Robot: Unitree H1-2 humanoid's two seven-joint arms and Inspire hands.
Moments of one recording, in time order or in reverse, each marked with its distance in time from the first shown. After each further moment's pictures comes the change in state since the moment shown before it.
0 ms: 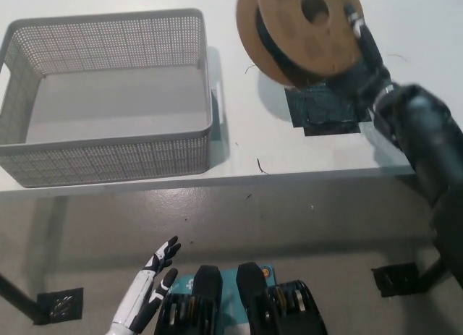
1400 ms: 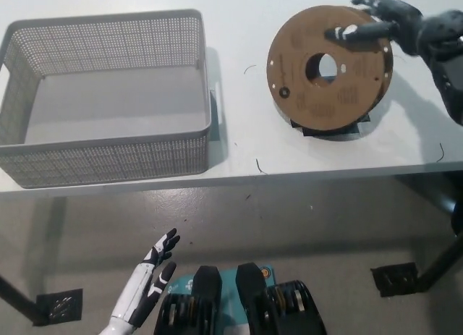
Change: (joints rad) left_arm -0.012 0.000 0.002 -0.015 -0.015 0.000 0.007; right_arm -0.048 -0.144 0.834 -0.049 -0.510 -0.165 0.053
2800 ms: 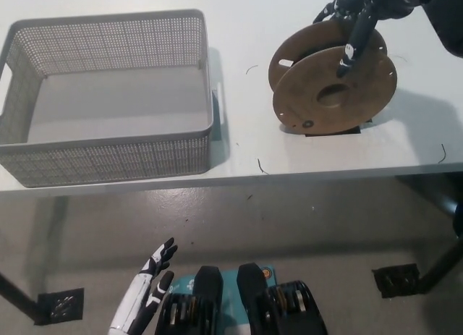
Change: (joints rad) left_arm 0.039 -0.009 0.006 -0.011 0.002 -0.001 0.010; right_arm -0.213 0.008 0.641 -0.084 -0.168 0.021 0.542
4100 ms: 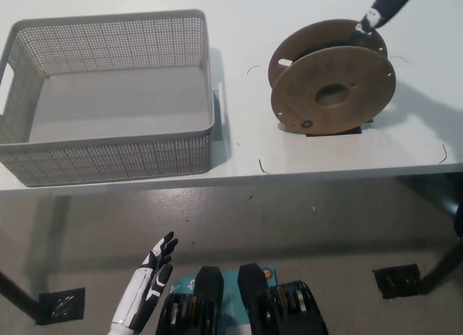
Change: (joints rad) left_arm -0.013 -0.019 0.009 0.001 -0.026 0.000 0.003; right_arm 0.173 -0.214 -0.128 -0.705 0.226 0.233 0.012
